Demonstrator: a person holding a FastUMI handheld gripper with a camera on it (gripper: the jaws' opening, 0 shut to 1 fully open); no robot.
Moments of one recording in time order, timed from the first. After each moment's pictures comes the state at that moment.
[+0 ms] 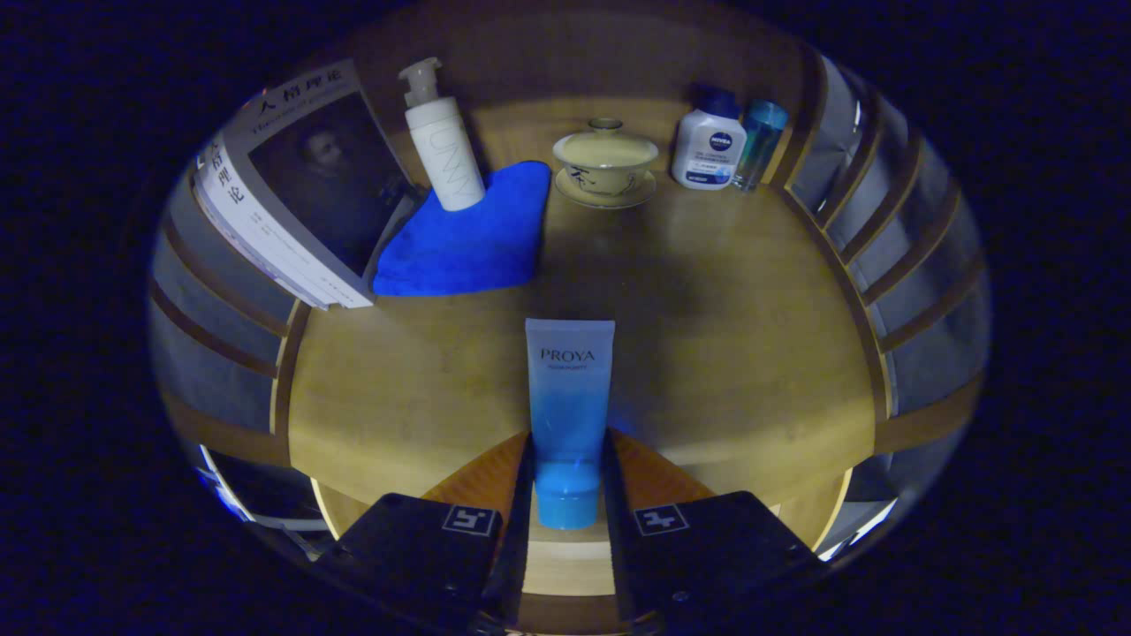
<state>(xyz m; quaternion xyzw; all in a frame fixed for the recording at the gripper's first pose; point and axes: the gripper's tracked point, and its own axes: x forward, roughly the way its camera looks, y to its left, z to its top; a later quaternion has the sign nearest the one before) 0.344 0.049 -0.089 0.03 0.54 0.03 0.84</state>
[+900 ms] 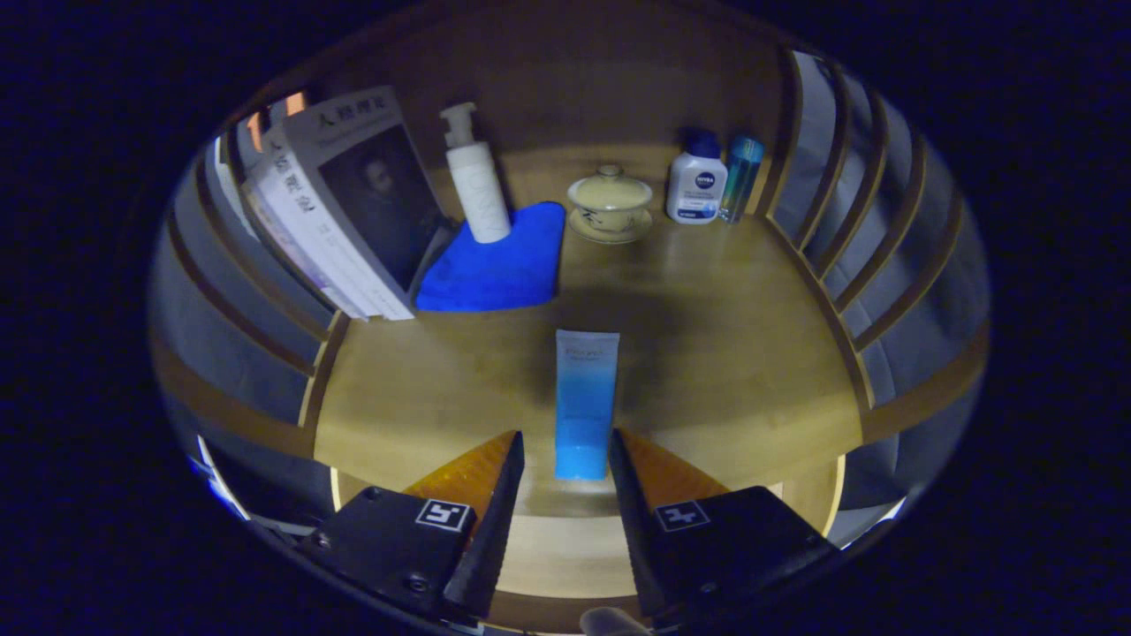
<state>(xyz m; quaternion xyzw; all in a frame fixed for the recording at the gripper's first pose) 0.303 0.061 -0.050 0.05 0.47 0.06 0.88</state>
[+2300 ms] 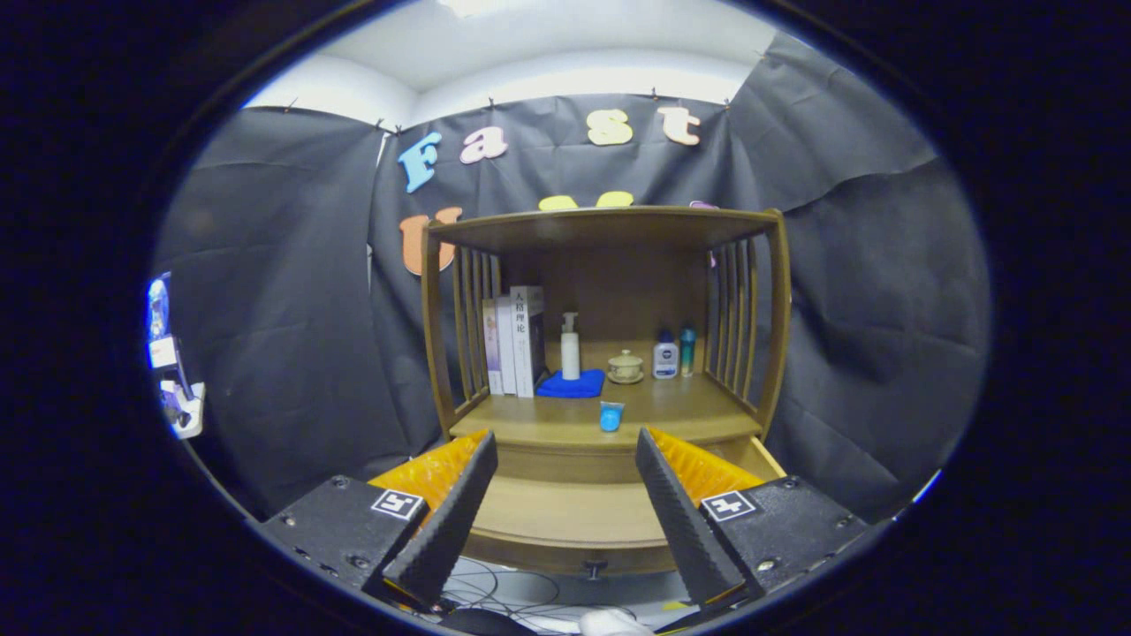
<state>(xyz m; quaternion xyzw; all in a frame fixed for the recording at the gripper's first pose) 0.001 0.044 0.030 0.03 0.06 0.10 0.99</state>
